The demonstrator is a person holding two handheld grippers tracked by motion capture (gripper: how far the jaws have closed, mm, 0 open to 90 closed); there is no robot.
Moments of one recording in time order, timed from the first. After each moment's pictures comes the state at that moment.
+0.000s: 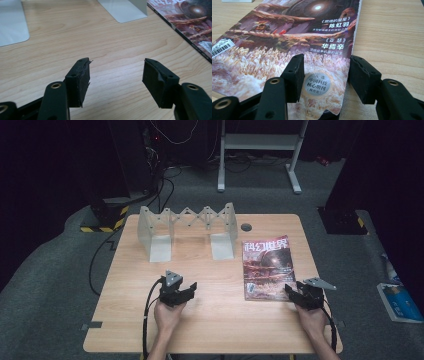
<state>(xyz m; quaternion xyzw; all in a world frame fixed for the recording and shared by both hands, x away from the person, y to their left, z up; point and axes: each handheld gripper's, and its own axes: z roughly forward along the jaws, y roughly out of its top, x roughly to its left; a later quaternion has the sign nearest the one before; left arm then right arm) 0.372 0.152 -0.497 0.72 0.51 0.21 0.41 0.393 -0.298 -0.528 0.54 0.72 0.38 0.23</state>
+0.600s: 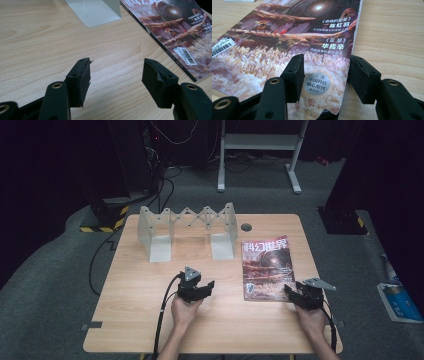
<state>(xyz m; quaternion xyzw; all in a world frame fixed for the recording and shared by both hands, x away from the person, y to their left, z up) 0.390 0.107 -0.500 0.74 0.49 0.17 0.43 0.392 -0.297 -0.528 0.53 0.72 0.39 0.23</state>
